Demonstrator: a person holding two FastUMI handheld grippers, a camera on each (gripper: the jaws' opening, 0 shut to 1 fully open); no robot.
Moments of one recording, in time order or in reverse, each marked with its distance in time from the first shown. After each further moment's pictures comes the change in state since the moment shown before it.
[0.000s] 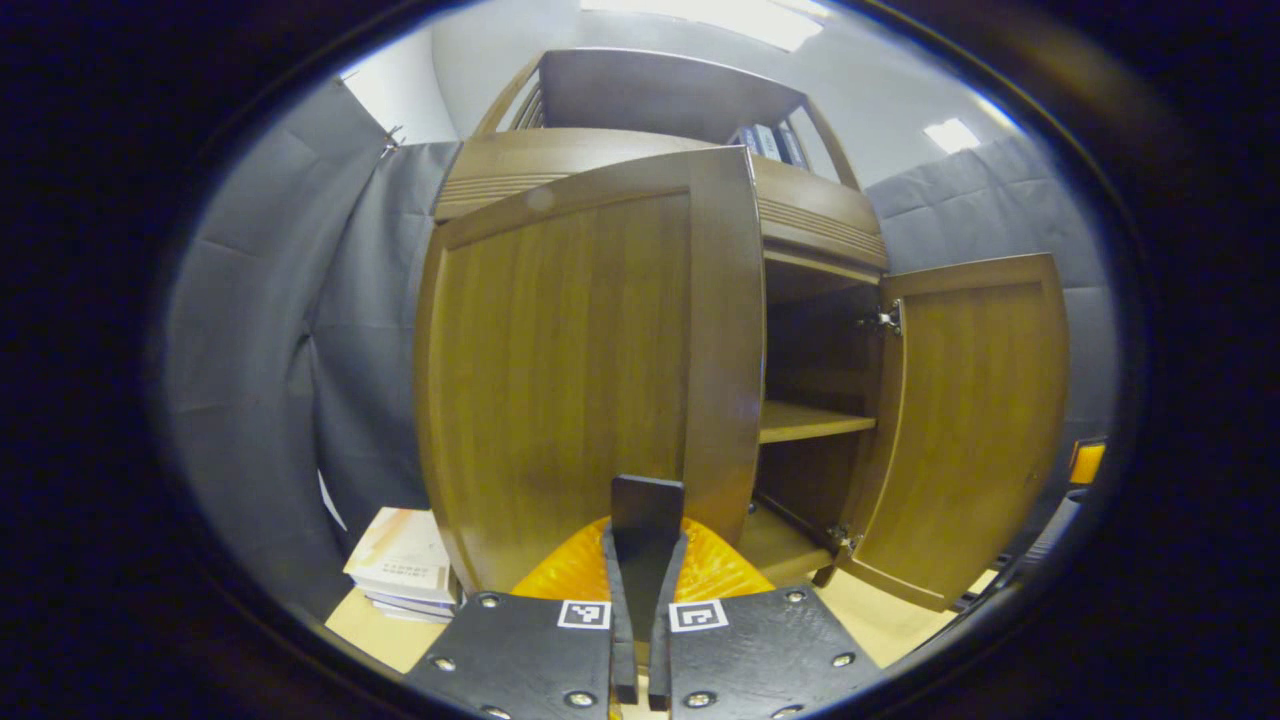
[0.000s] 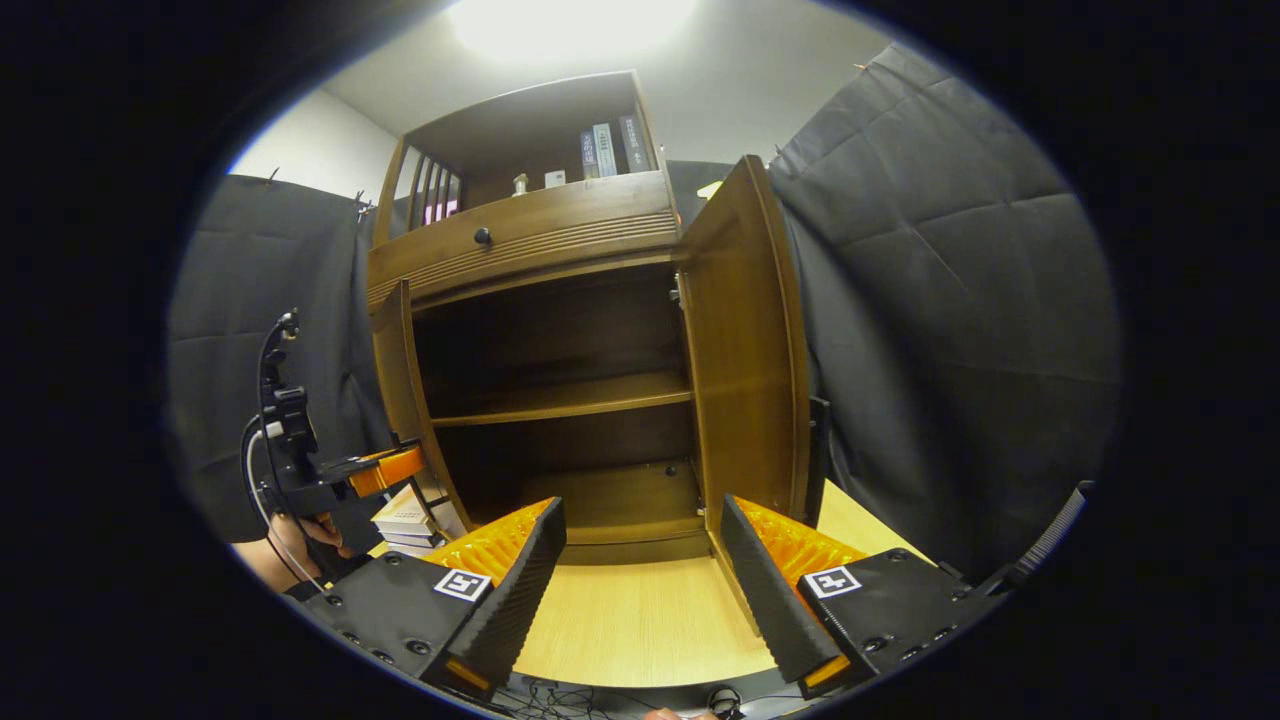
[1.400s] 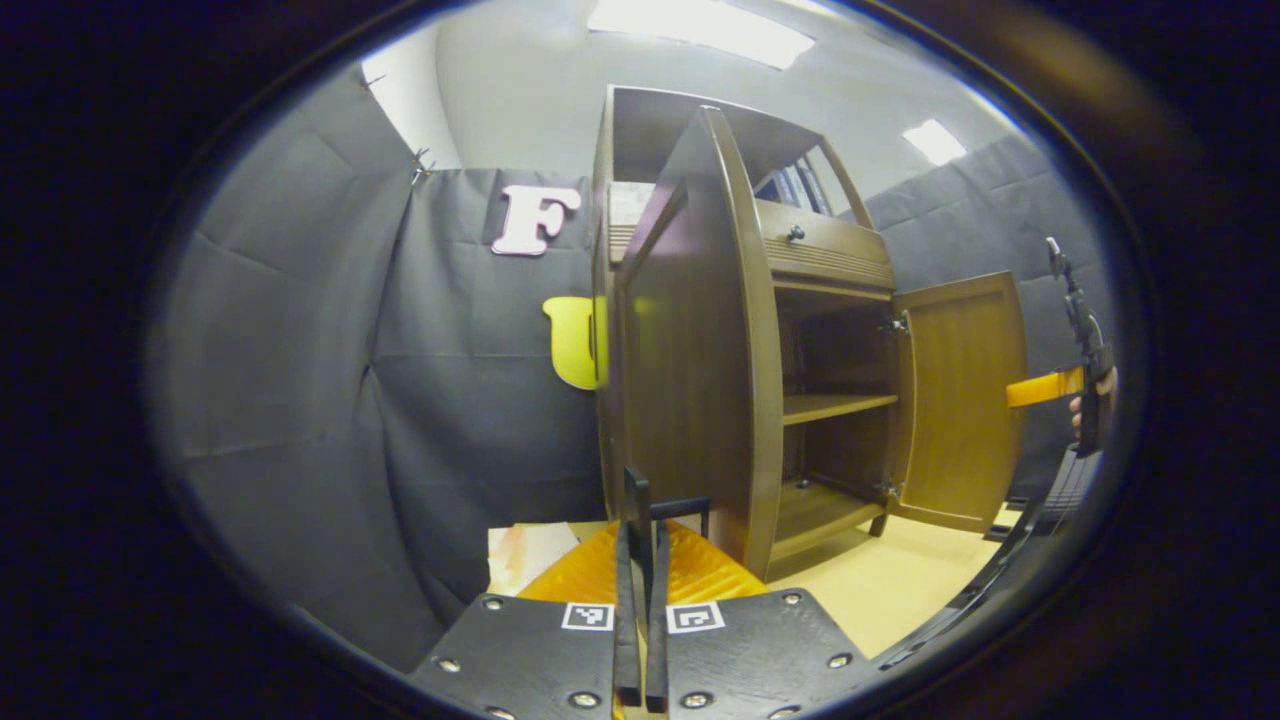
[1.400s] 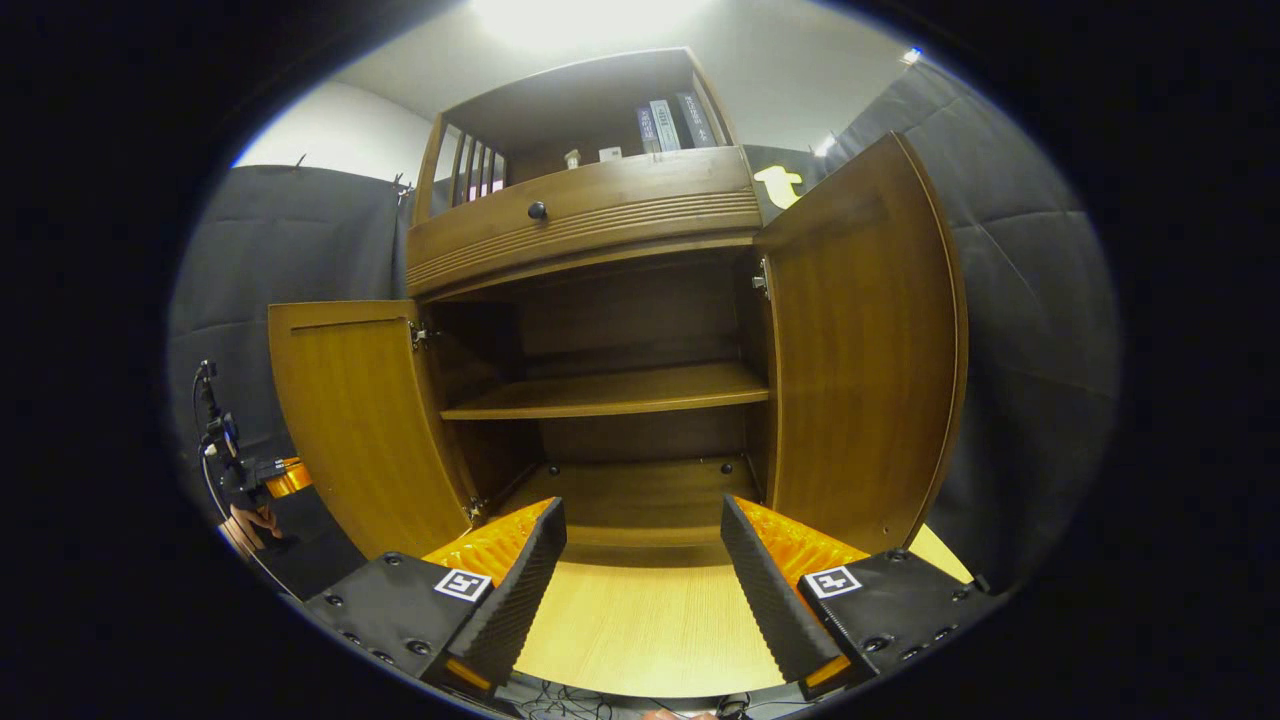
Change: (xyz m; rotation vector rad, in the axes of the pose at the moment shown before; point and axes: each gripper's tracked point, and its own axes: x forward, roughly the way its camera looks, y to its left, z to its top) left arm -0.122 0.214 -0.002 0.060 -0.055 -0.012; right arm 0.044 0.054 0.004 -0.034 0.053 0.120
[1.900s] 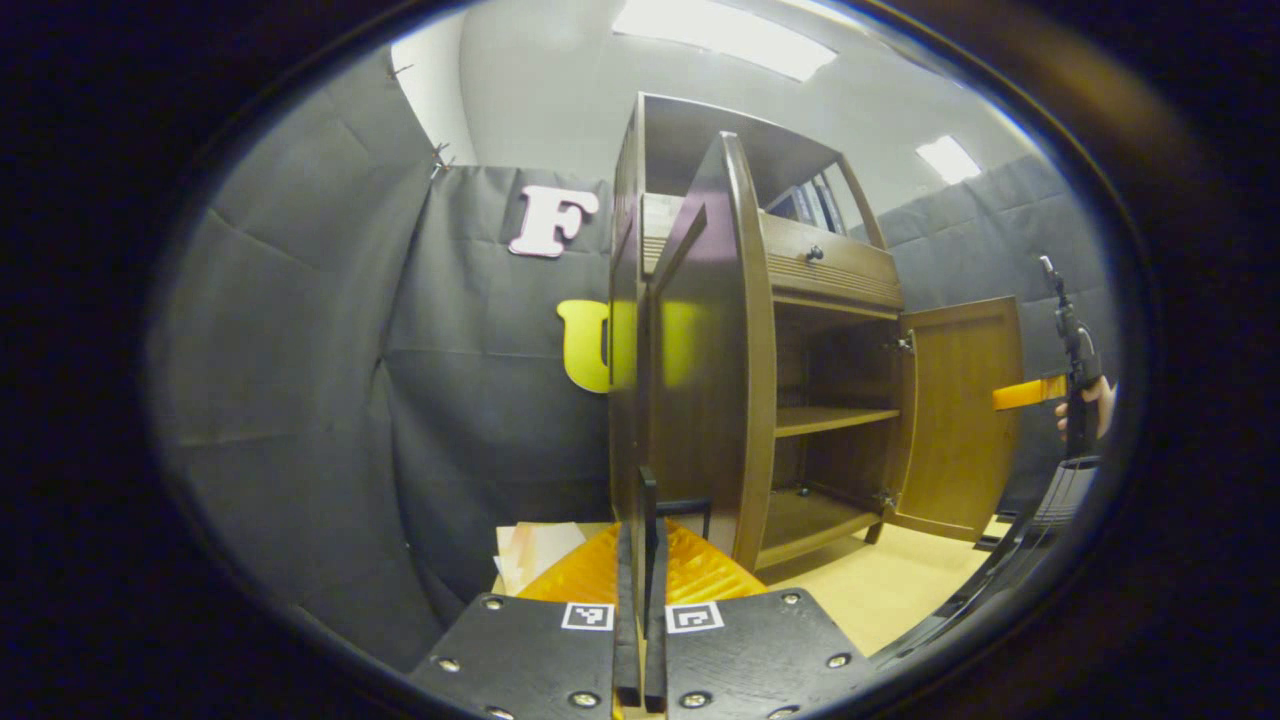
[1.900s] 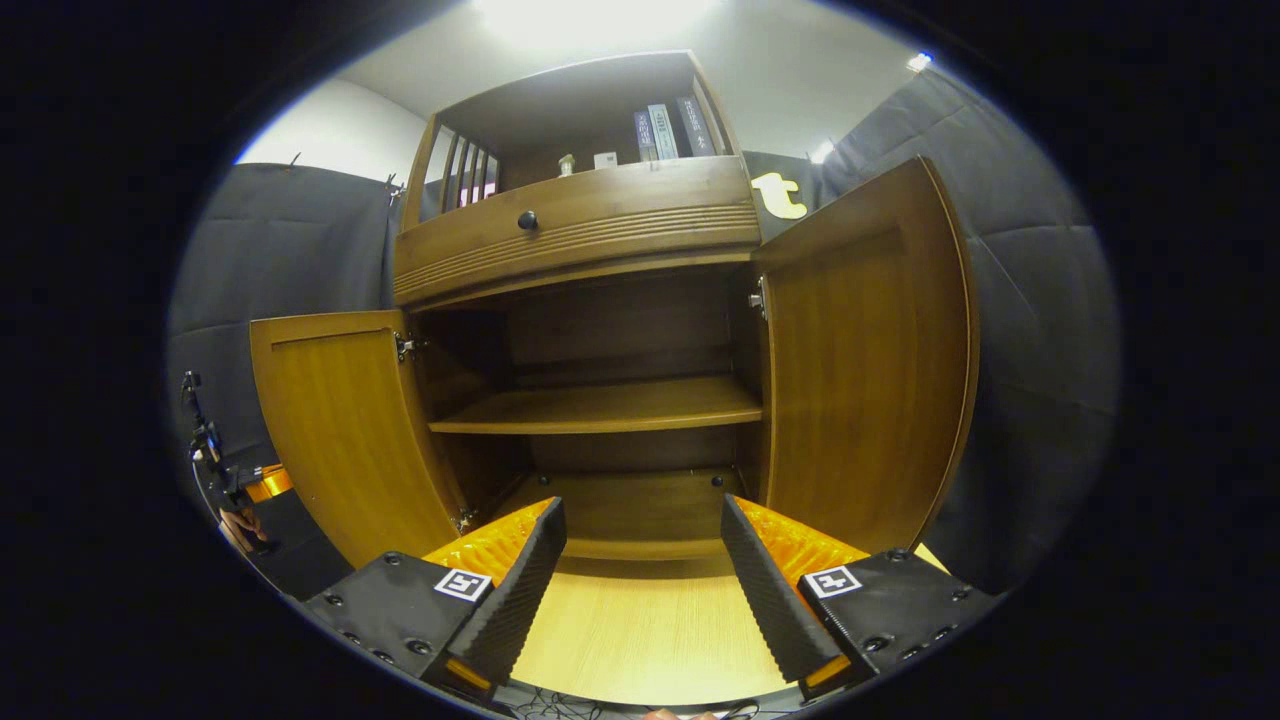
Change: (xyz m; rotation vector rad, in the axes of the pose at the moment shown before) left arm -0.029 0.014 0.017 -0.034 -0.031 0.020; right arm 0.009 -0.004 0.027 -0.016 -0.027 -0.040
